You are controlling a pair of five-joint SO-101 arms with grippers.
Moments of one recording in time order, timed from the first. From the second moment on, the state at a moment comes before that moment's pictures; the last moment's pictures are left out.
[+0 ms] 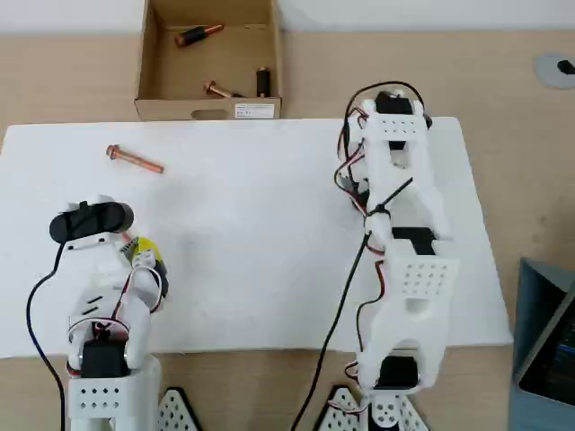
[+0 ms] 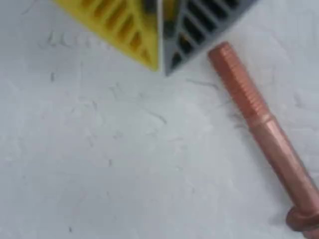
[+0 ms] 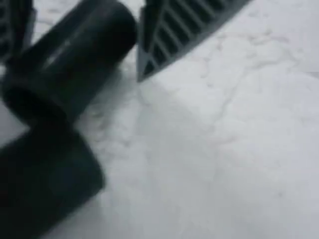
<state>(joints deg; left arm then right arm) -5.5 -104.1 96.4 51.0 2.8 -3.3 35.9 -19.4 86.8 -43.5</state>
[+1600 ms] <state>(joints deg) -5.5 -104.1 95.3 53.7 2.8 -7.6 -27.3 -6.9 101.2 -25.2</state>
